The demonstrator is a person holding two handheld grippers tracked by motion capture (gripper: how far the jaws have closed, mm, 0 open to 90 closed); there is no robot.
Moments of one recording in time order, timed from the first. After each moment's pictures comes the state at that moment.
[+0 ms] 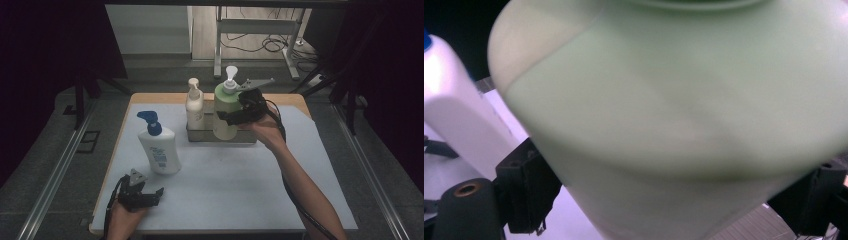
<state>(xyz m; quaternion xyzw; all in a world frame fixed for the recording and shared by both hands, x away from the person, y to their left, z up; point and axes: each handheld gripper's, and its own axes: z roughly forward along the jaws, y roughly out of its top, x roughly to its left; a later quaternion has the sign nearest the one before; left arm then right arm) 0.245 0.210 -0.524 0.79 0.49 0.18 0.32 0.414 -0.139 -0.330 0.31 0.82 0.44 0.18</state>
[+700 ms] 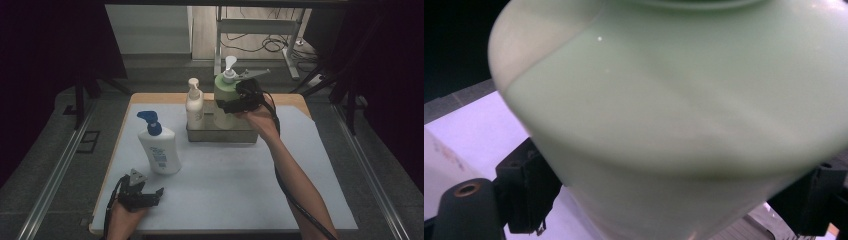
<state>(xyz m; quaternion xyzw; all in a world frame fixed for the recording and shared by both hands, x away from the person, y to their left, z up) 0.245 0.210 -0.524 0.79 0.49 0.18 0.32 0.445 -0.131 -0.328 0.34 0.81 0.44 0.21</state>
